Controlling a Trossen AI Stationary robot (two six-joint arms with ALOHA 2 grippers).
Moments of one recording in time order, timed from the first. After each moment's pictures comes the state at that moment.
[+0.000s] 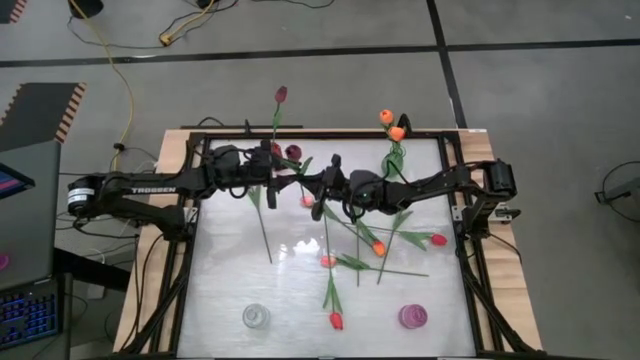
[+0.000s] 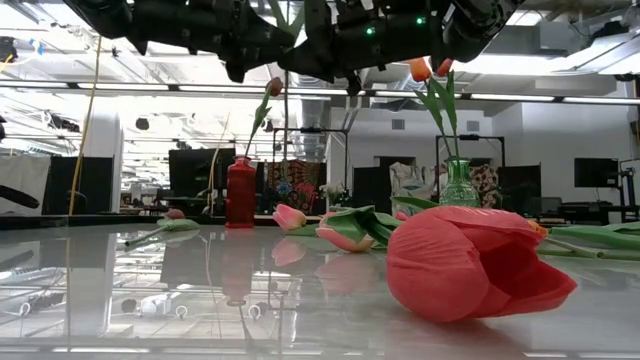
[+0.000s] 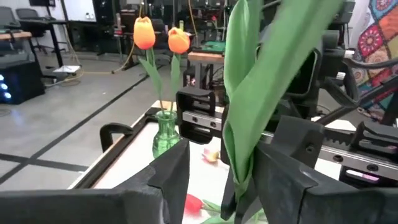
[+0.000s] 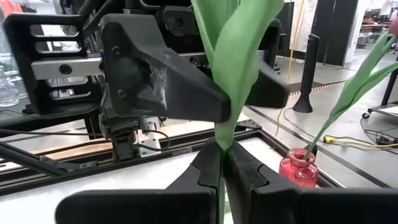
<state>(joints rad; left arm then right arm) 0.30 1.15 0.67 0.44 0.12 -0.03 -0.05 1.75 1.04 0.73 0.28 0.05</state>
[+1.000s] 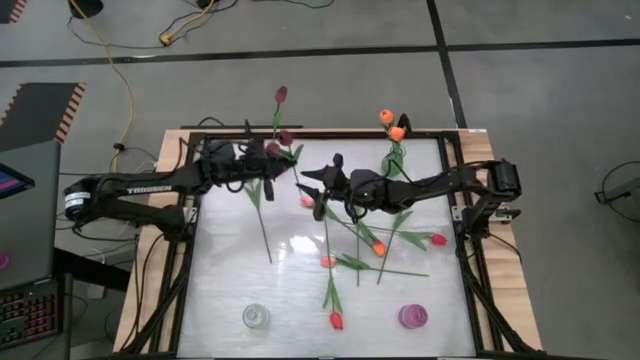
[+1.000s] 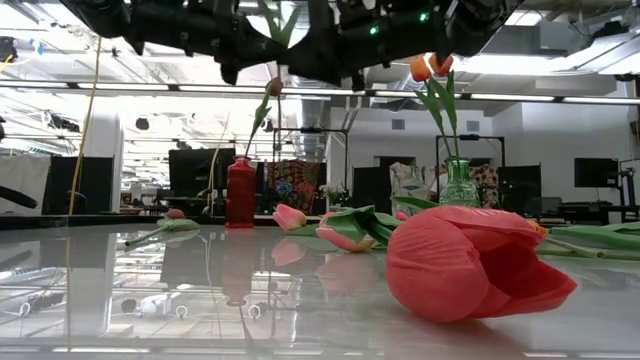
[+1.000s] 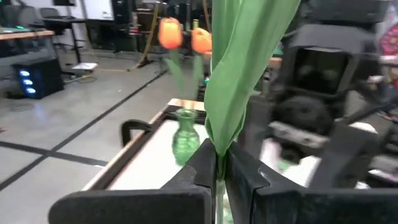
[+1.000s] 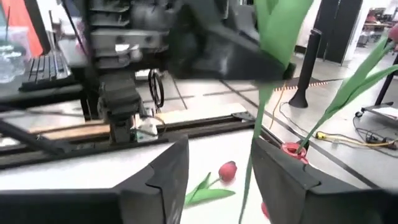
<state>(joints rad) 0.37 1.10 0.67 0.38 0.12 -0.03 -0.04 1.71 1.04 0.64 0.29 0.01</state>
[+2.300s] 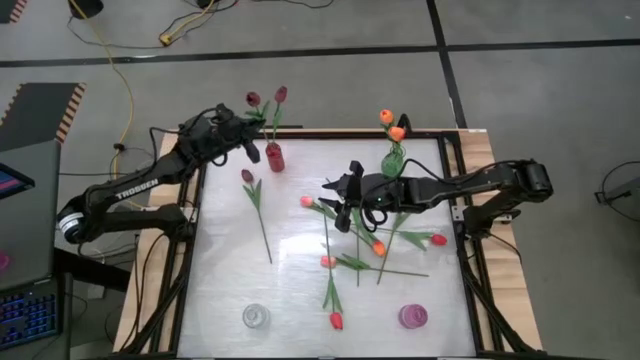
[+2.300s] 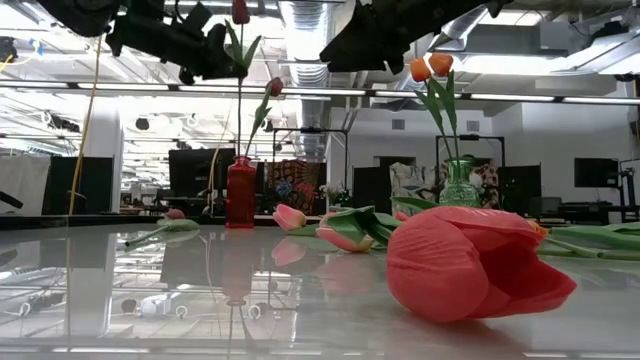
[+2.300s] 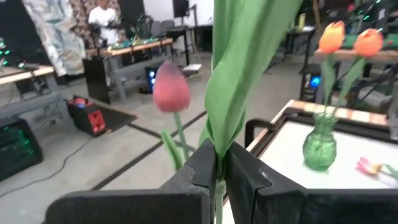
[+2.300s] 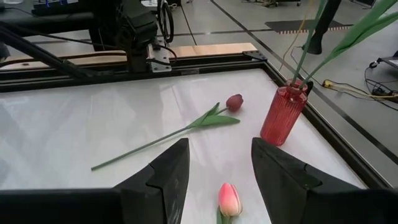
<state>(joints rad) 0.71 0.98 0.67 0.26 0.02 0.09 0.03 1.48 1.04 0.08 0.30 0.05</state>
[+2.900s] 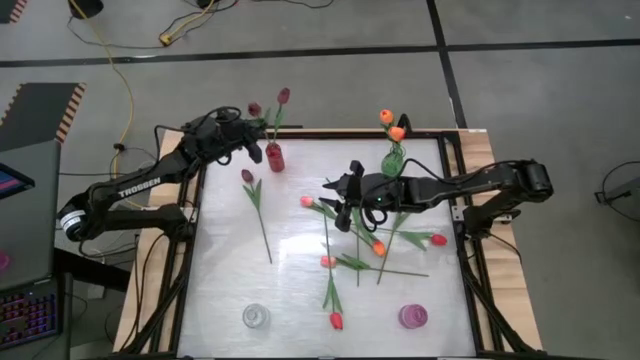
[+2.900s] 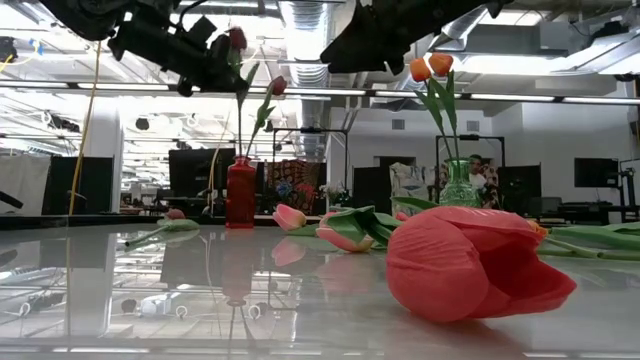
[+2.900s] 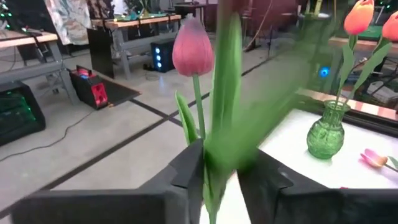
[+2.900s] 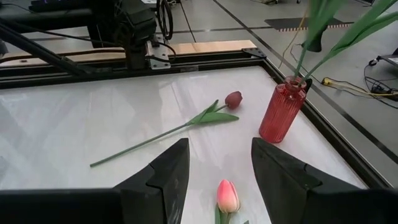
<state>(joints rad) 0.71 1.01 0.67 0.20 -0.02 0.01 0.03 1.47 1.04 0.07 0.30 0.05</state>
